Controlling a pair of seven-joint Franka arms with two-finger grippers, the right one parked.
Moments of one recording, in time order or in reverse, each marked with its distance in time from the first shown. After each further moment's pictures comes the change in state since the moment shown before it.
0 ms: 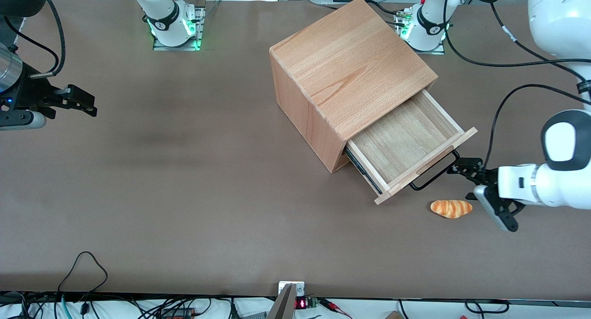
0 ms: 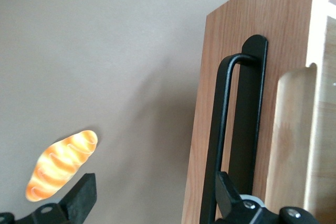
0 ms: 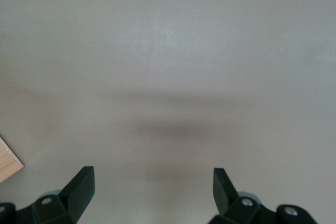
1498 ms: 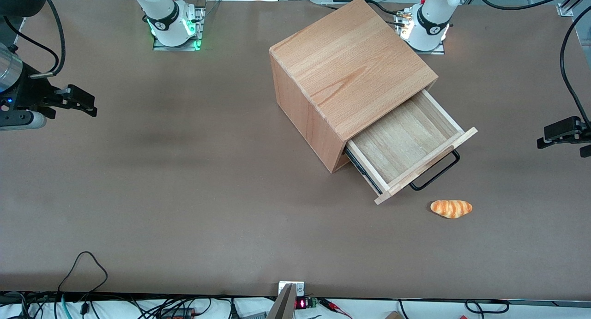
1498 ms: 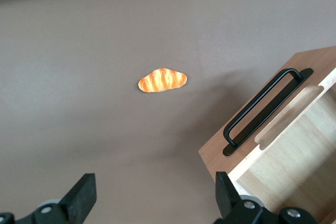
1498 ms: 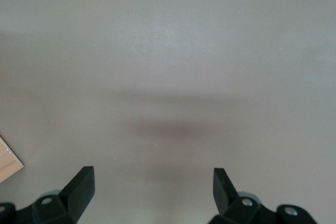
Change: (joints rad) arm 0.054 -0.293 0.020 0.008 0.255 -0.116 -0.610
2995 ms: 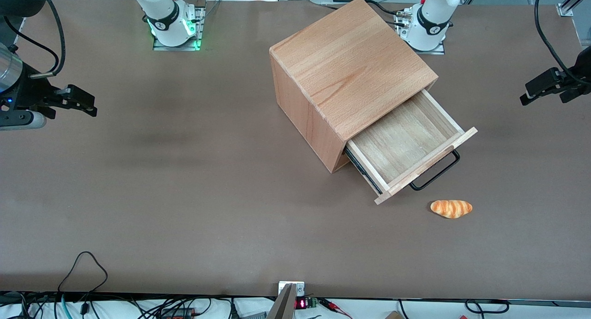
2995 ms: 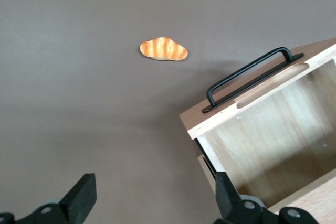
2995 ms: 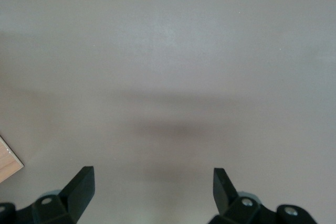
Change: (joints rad) arm -0.048 -0.411 0.007 -0.519 0.027 0.146 -0.270
